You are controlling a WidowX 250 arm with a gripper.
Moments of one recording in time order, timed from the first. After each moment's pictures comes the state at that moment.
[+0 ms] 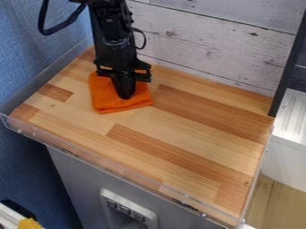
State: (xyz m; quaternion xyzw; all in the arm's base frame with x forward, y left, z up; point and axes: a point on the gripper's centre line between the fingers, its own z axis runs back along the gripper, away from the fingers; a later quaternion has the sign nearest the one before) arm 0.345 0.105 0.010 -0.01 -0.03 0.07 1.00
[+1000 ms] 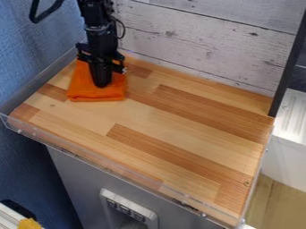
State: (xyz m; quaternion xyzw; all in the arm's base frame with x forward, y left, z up) arm 0.341 0.154 0.021 0.00 0.02 -0.02 1.00
